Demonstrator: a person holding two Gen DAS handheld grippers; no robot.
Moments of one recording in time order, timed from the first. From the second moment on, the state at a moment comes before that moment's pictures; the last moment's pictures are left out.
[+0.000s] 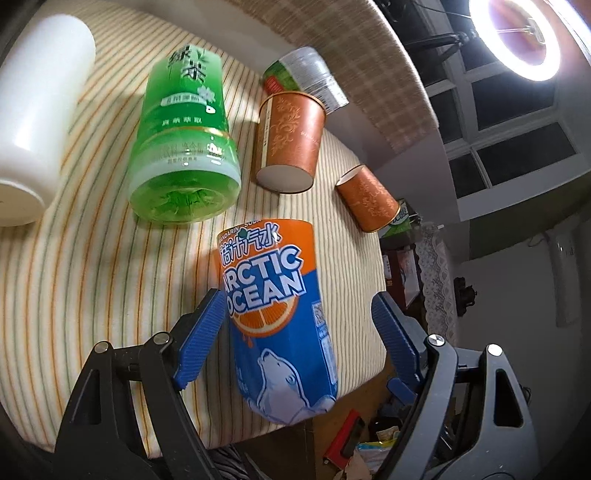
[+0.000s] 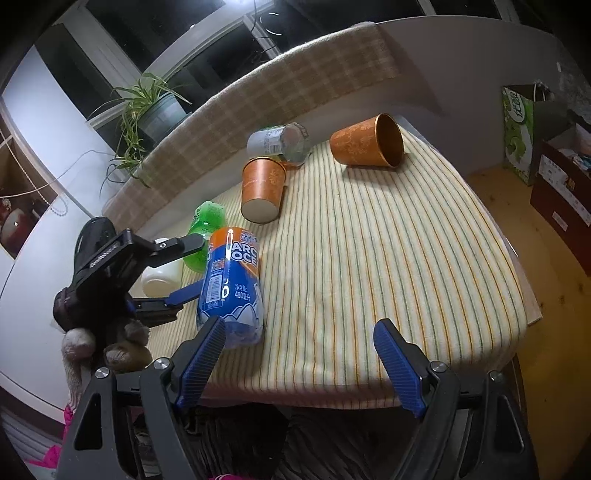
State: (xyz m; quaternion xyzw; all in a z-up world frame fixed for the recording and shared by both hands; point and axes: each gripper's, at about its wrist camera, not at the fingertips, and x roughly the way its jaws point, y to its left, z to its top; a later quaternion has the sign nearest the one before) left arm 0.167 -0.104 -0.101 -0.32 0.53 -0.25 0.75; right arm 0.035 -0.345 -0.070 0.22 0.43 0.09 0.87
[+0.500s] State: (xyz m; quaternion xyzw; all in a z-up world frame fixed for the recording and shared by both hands) left arm 0.186 -0.118 -0.123 -0.31 0.54 -0.25 0.74; right arm 0.033 -0.358 -0.076 0.22 0.43 0.06 0.87
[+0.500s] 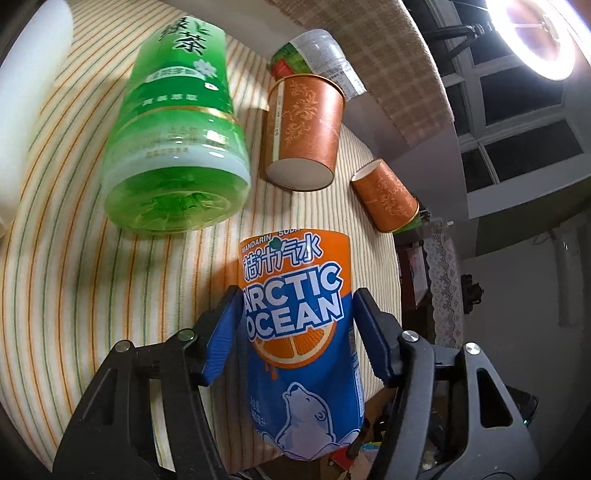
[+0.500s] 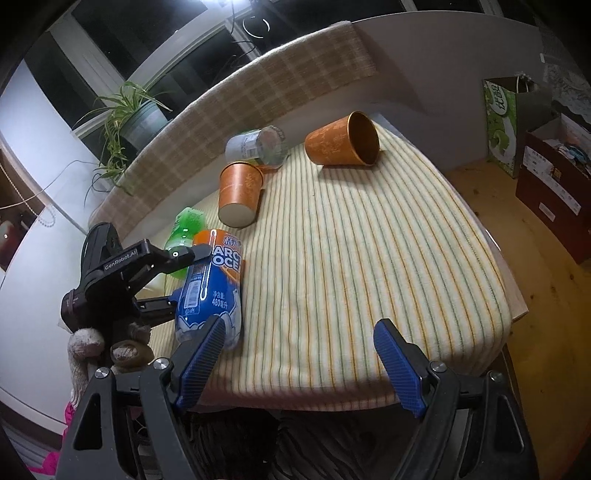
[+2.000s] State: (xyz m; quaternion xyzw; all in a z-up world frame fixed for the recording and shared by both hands) left arm 0.125 -0.161 -0.045 -0.03 0.37 -0.24 0.90; right arm 0.040 -0.352 -0.076 0.22 0.43 0.05 0.88
